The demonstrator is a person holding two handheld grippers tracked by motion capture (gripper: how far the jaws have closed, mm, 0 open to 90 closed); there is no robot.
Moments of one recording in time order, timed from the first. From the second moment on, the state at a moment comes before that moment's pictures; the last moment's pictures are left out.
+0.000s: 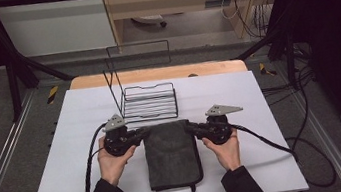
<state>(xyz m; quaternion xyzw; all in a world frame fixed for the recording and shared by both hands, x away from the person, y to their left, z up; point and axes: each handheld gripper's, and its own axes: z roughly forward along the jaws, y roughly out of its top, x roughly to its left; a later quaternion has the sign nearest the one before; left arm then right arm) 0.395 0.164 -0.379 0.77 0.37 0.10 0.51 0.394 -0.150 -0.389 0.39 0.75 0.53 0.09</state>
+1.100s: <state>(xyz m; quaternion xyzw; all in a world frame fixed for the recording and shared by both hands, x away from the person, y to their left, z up) 0.369 0.171 -0.329 0.73 0.33 0.17 0.57 0.368 -0.147 -0.338 0.33 0.71 0.60 0.16</state>
